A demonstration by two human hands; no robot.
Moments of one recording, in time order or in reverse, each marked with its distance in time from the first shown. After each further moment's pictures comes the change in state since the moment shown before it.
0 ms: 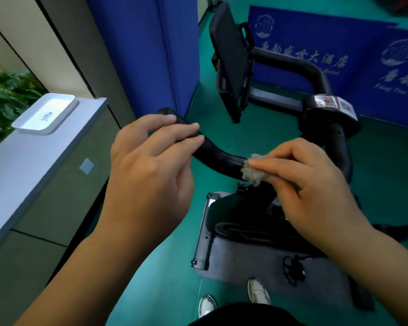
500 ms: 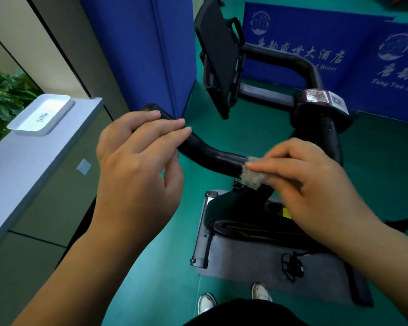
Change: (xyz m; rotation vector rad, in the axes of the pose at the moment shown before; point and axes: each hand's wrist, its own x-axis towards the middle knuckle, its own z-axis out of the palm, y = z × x) left_hand -0.001 0.004 0.008 -0.020 0.080 -0.042; right_hand -0.004 0.004 -0.017 0.033 -0.120 0.065
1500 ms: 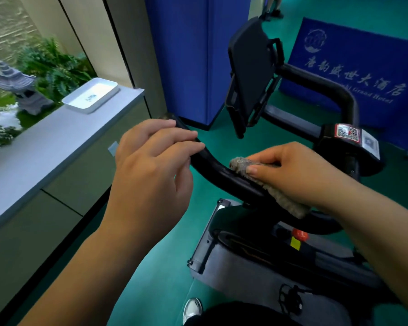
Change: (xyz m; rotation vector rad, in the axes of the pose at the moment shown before) left_hand 0.005 0.027 0.001 0.103 -0.004 -0.166; right_hand 0.086 0.014 -0.006 0.337 -0.579 0.307
